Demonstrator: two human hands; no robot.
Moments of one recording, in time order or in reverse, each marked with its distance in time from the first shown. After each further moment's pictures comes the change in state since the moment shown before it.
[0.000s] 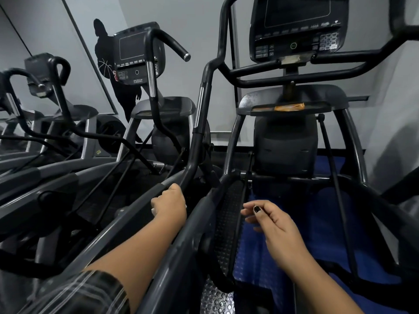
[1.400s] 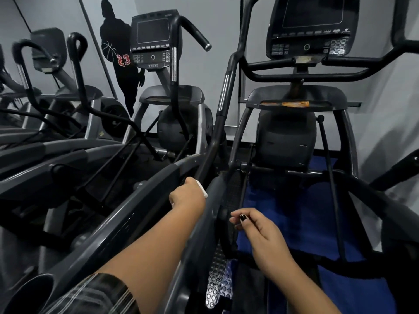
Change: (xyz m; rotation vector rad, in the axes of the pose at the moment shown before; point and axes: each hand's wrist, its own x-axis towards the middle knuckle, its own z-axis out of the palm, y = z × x) left_hand -0.078 -0.053 -0.007 -0.081 -0.148 -0.034; right_hand -0.109 -0.016 0.100 -0.151 -0.042 -0.004
